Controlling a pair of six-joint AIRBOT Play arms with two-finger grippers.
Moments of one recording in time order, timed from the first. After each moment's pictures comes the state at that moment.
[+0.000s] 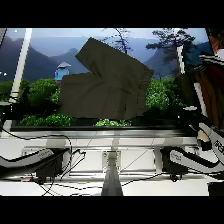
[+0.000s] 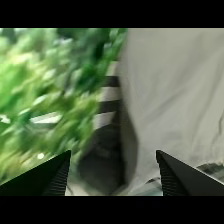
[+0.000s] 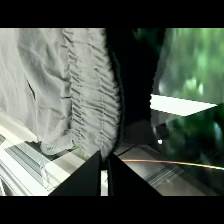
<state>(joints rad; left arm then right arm) 0.62 -1.35 0.64 0.81 -1.19 -0.87 -0.27 -1.27 0.36 -0.47 1.05 0.71</state>
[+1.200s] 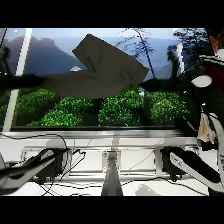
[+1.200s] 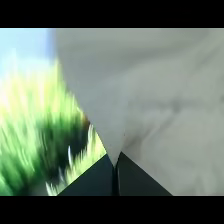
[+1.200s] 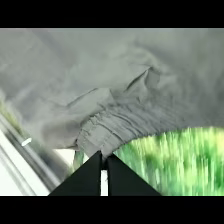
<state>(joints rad) 0.44 -1.06 1.01 0.84 -1.07 -0.81 0.02 -1.05 0.90 -0.54 1.06 0.79</state>
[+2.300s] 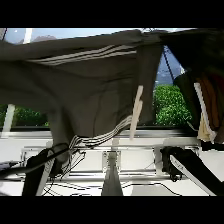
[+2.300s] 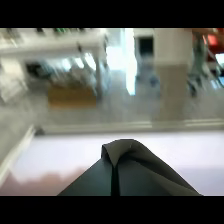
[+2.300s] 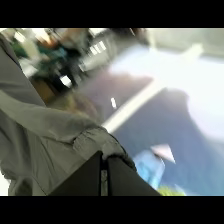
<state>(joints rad) 0.36 -0.67 1.13 0.91 -0.61 -0.88 0.23 -0.85 1.45 -0.83 1.05 1.31</state>
